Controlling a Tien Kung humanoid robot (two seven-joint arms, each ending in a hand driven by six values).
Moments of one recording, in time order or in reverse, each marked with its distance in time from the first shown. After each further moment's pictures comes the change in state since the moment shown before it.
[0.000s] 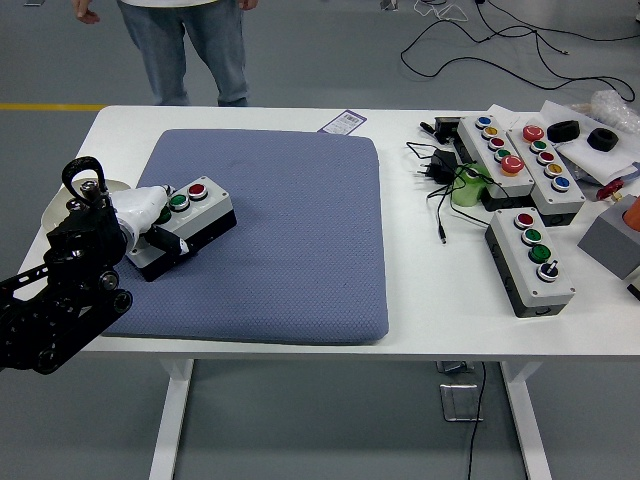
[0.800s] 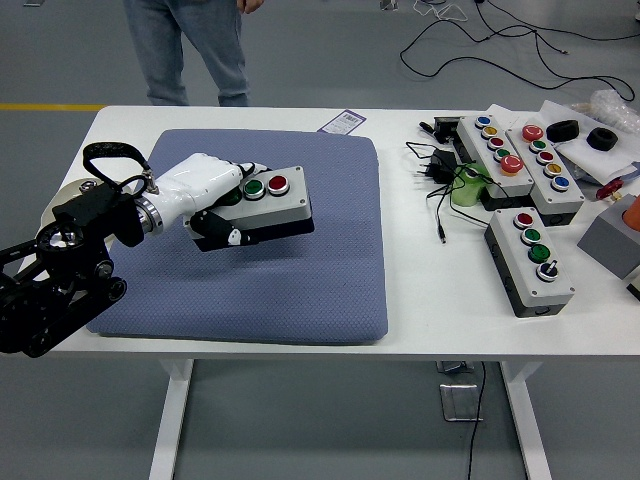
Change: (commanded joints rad) left arm -0.125 0.060 0.177 -0.016 0.084 0.144 -0.618; right arm -0.001 0.001 0.000 0.000 -0.009 0.002 0.000
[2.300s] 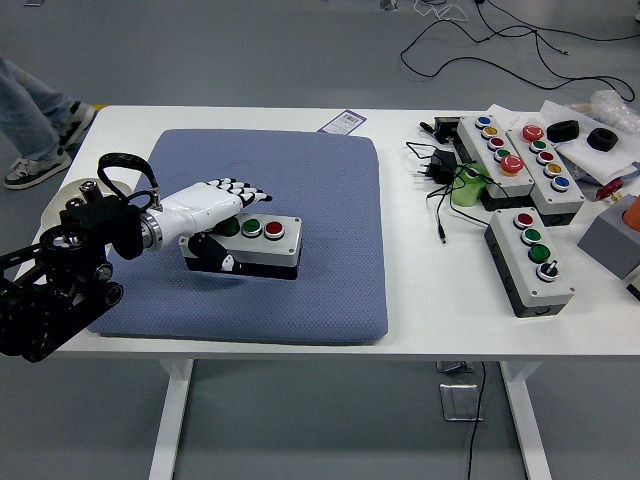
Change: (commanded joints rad) left arm 0.061 -0.007 -0.119 0.000 -0.004 -0.173 0.013; right arm 0.002 -0.002 0.006 0.000 -0.018 0.003 0.003
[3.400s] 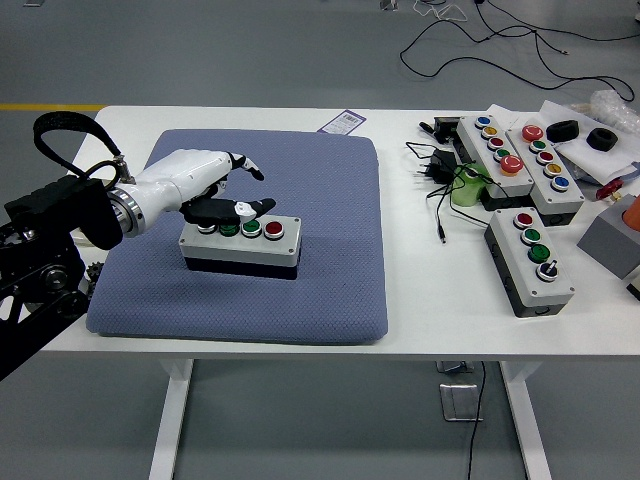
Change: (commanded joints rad) left arm 0.129 0.099 -0.205 -0.505 -0.125 -0.155 0.436; right arm 0.005 -0.002 -0.003 0.000 -0.001 -0.001 -0.004
